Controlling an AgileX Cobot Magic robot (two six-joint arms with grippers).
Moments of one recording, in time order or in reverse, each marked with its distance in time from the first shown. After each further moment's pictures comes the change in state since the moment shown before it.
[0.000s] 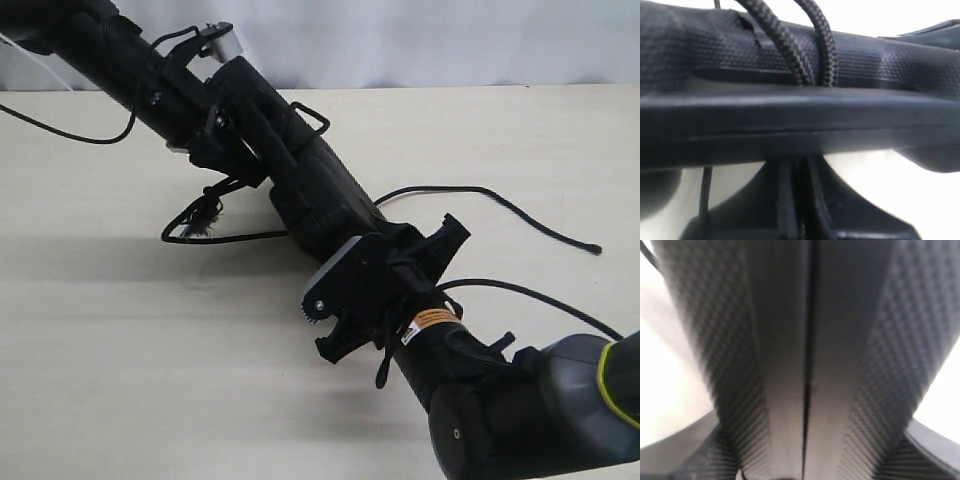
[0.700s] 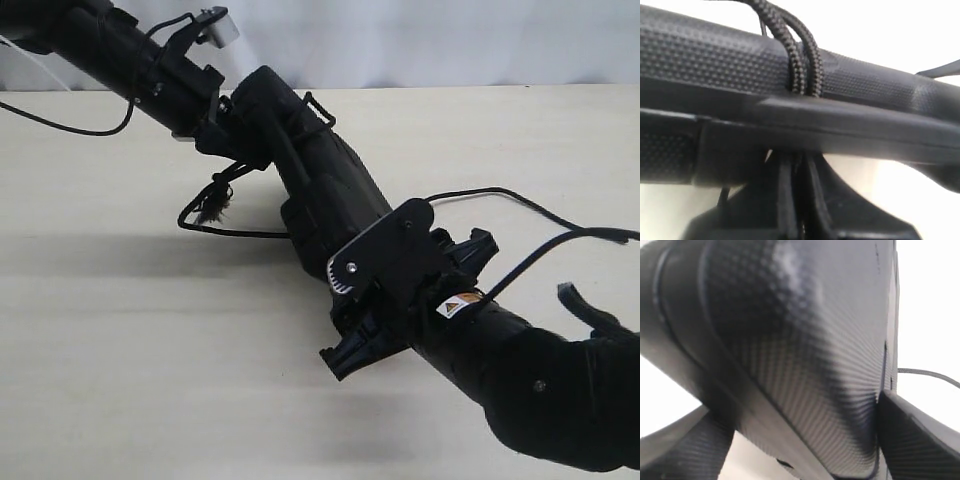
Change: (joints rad) left arm 0.012 0.000 0.000 -0.086 -0.044 0.036; right arm 0.000 -0.304 0.000 0.276 0.446 -0.106
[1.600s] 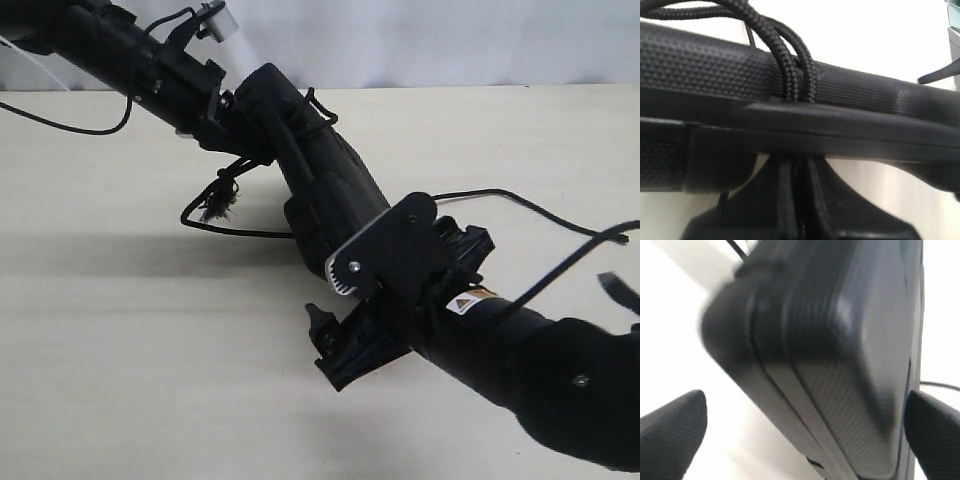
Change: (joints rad) left arm 0.002 0.001 0.000 -0.050 0.021 0.064; right arm 0.000 -0.101 0.001 0.007 0.112 -0.052
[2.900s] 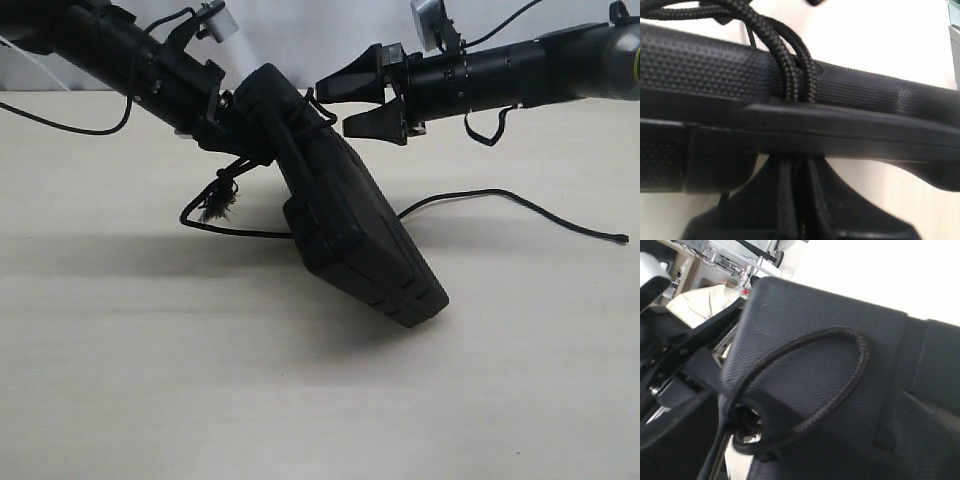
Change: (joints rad) left arm 0.000 0.000 0.000 0.002 0.000 0.004; right arm -0.886 0.759 -1.090 0.274 1.626 0.097
